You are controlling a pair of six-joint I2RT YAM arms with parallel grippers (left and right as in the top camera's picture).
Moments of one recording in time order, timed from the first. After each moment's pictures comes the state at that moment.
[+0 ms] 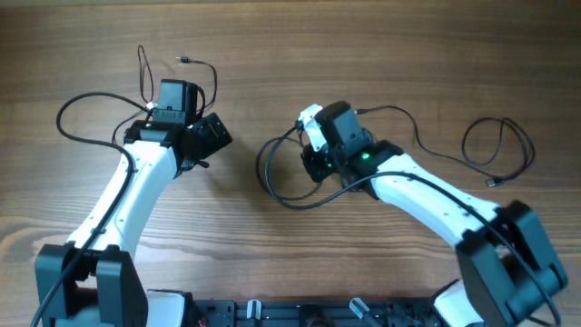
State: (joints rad) left arm -0.11 1.54 1.04 -0.71 -0.04 -0.67; right arm 0.60 1.69 0.96 -0.25 -0.12 0.04
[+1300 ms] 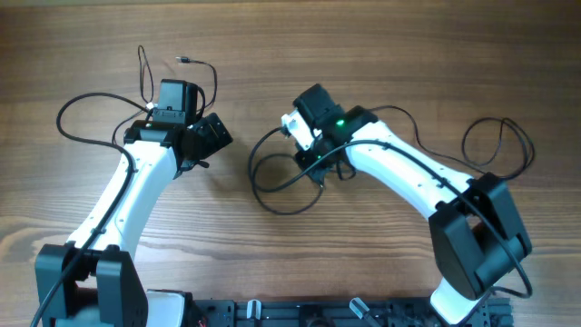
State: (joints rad) left arm -0.11 1.54 1.04 -0.71 -0.04 -0.67; right arm 0.64 1.85 1.30 -0.75 -0.11 -0.13
